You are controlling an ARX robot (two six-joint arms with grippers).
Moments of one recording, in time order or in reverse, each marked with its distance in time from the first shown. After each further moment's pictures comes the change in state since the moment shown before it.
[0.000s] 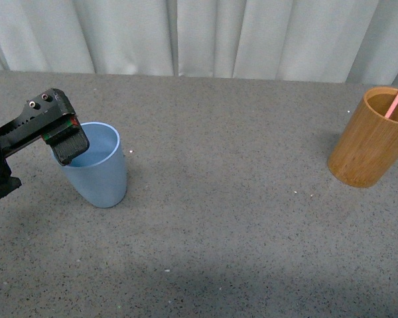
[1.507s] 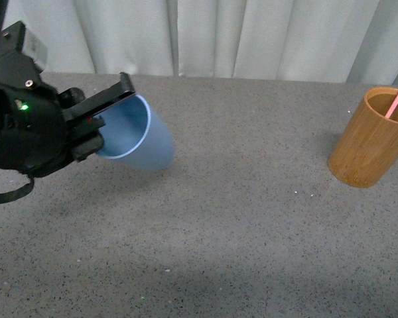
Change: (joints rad) left arm -0.130 0.071 0.130 -0.006 -0.011 0.005; right arm 0.000 0.000 0.000 0.000 0.000 0.000
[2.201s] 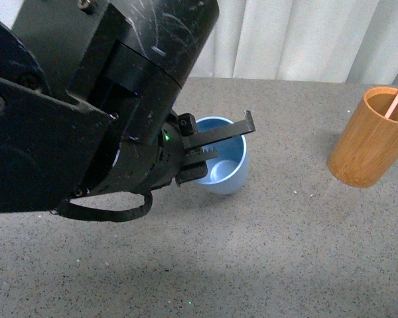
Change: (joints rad) left arm -0.267 0.164 0.159 -0.060 -0.116 -0.058; right arm 0.000 0.000 0.000 0.000 0.000 0.000
